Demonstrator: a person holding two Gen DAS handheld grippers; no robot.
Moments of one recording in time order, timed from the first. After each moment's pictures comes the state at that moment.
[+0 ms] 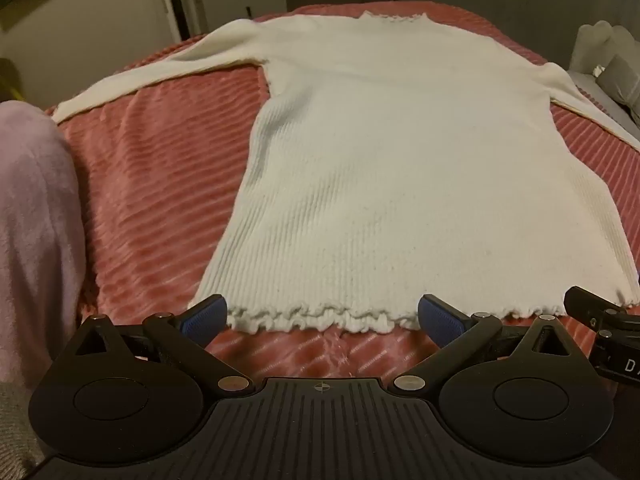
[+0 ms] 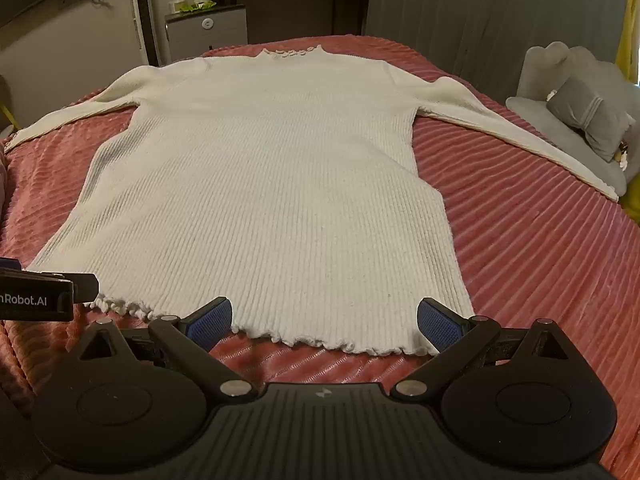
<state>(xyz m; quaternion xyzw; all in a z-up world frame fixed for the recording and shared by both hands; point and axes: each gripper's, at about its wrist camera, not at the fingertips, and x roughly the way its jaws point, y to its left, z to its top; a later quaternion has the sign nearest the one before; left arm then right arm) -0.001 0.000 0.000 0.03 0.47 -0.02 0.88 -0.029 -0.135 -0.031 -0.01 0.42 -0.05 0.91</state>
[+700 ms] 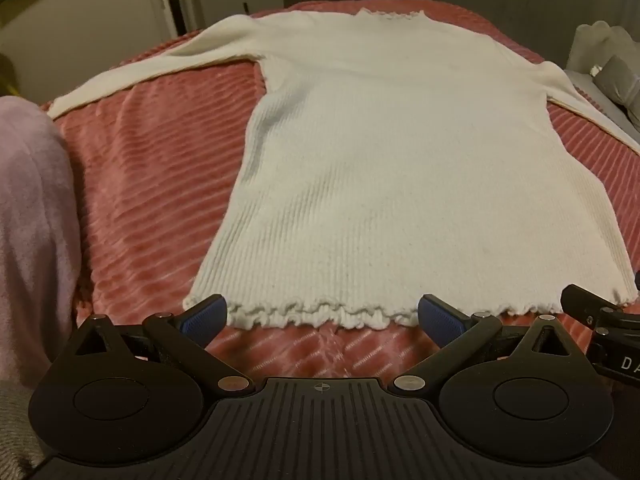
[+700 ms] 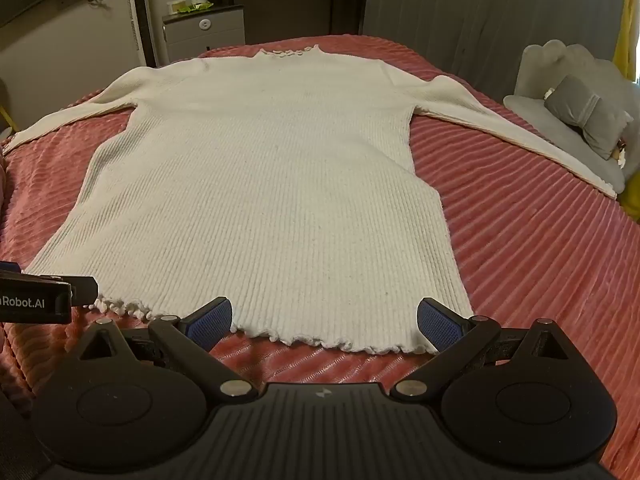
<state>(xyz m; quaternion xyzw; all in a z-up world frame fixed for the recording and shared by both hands) 0.000 0.001 -0.001 0.02 0.48 -0.01 0.88 -0.029 -0.134 -0.030 0.00 0.42 -0.05 0.91</state>
